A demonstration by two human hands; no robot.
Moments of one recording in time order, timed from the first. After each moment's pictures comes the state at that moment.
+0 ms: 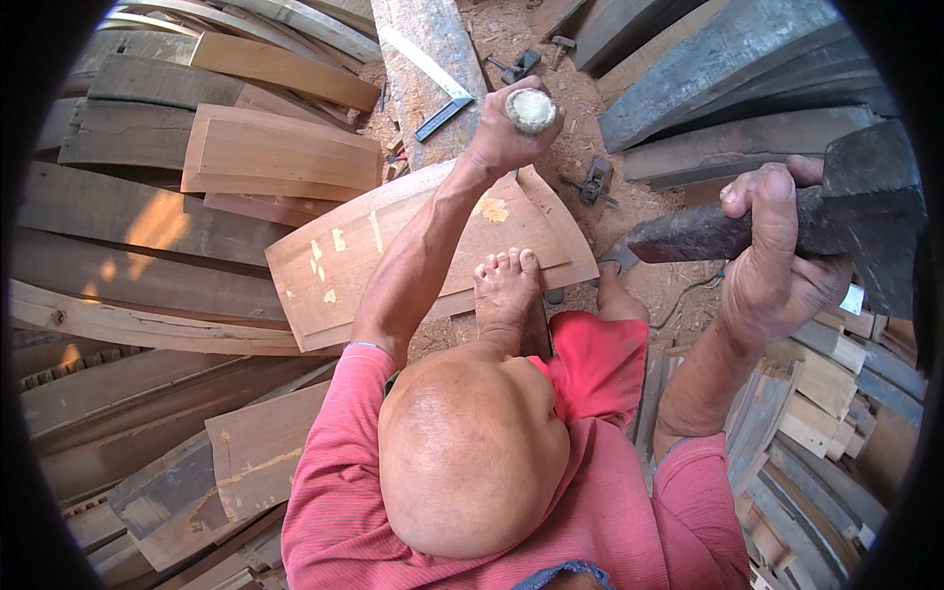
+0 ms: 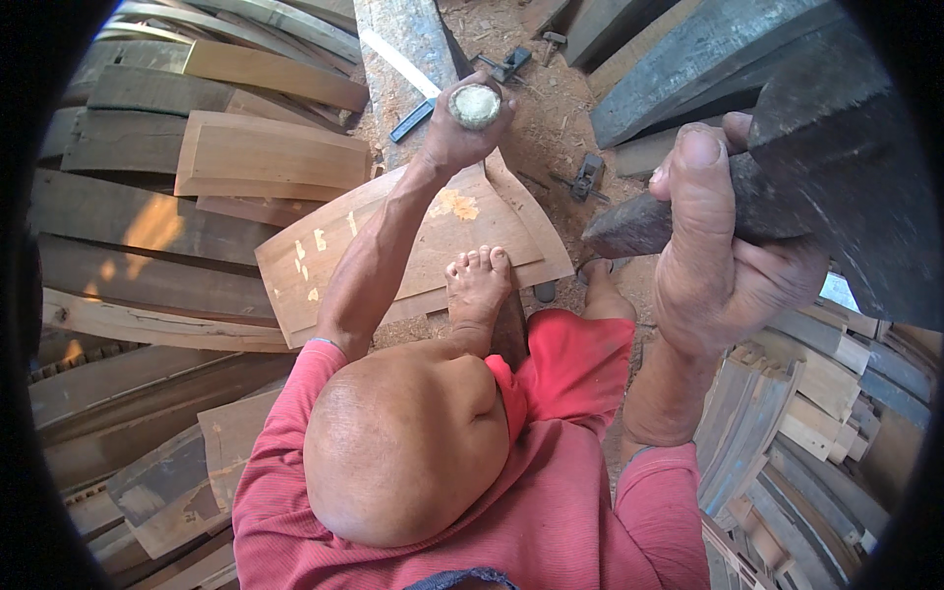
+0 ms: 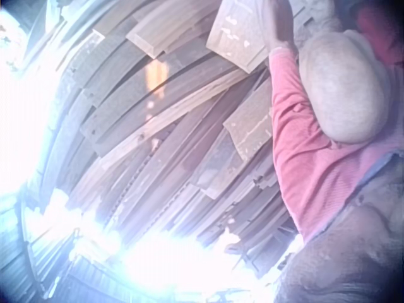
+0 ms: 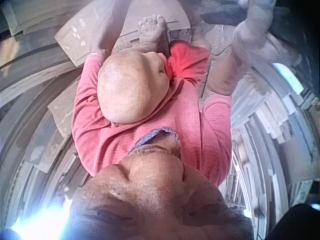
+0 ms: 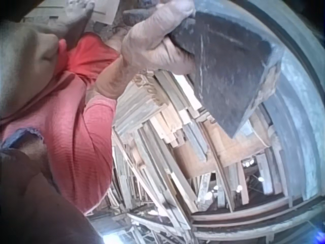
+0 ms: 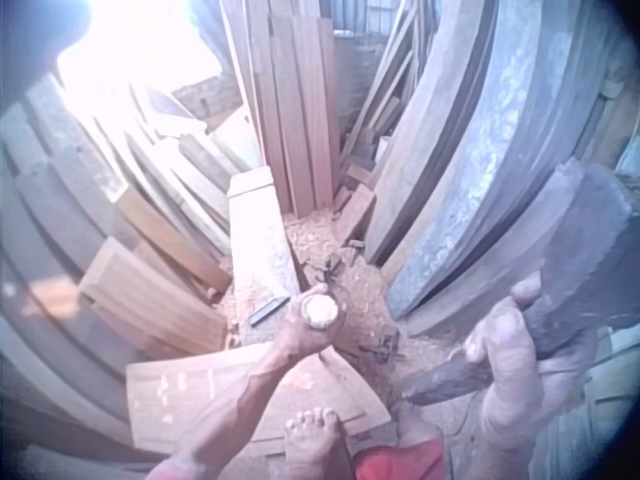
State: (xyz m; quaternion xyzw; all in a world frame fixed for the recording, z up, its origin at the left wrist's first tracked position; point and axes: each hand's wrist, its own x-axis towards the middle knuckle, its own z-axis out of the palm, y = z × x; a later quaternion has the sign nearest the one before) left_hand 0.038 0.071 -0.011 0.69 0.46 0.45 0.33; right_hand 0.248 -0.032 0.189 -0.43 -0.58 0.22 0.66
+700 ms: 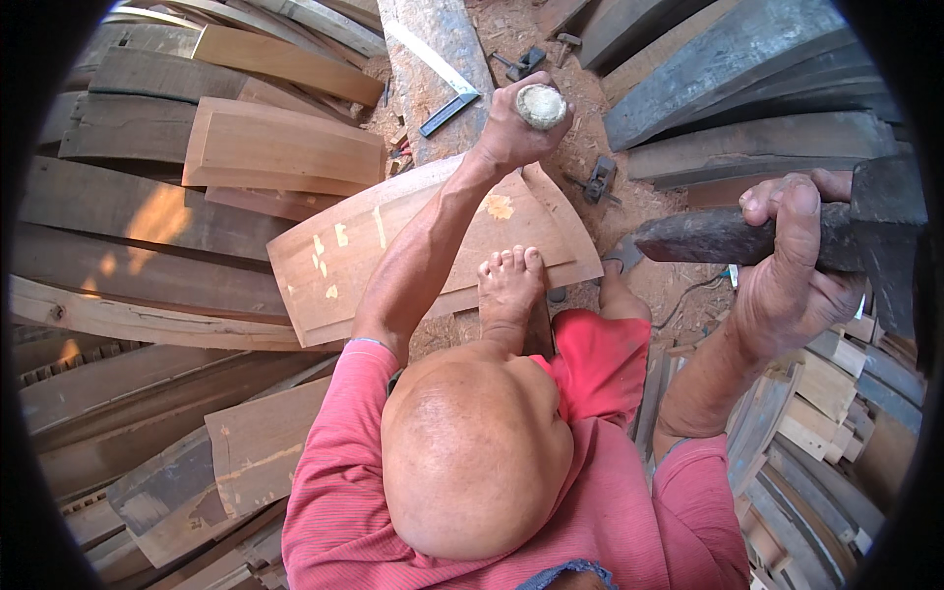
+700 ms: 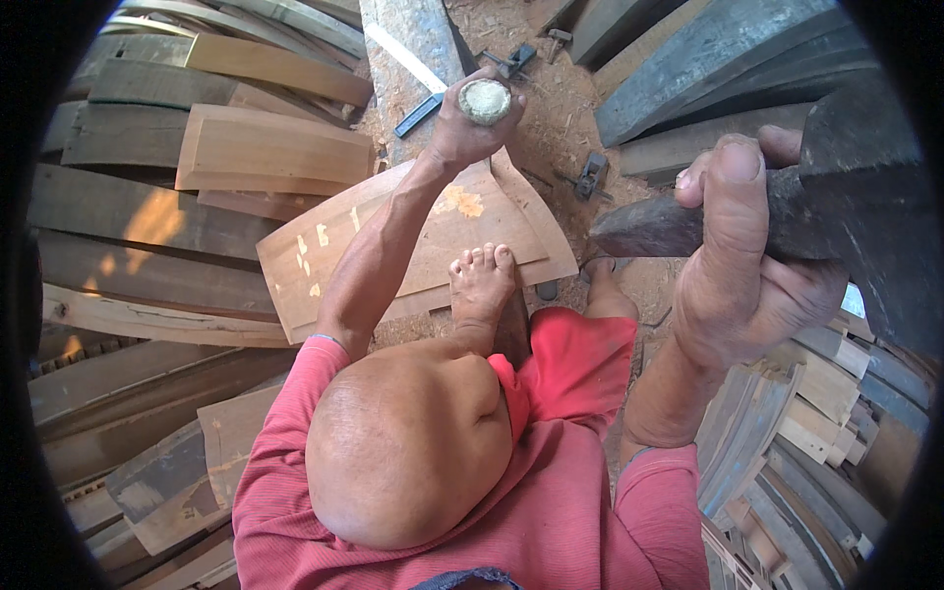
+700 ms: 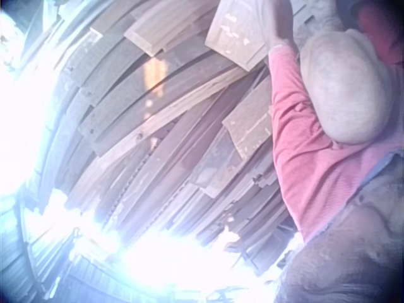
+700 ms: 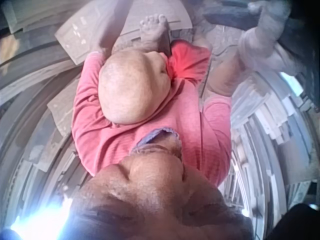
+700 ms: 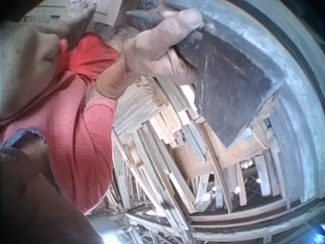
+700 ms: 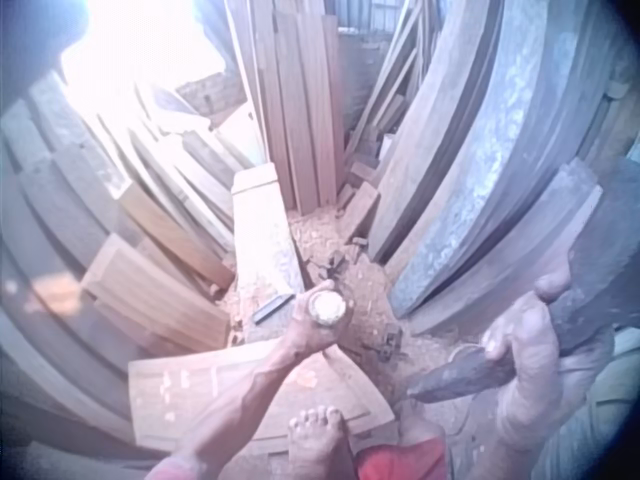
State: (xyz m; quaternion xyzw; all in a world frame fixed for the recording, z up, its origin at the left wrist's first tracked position) left_hand 0.043 0.069 -0.004 0.68 0.45 0.47 0.35; right_hand 0.245 -0.032 0.196 -0.41 -0.55 0.21 0.69
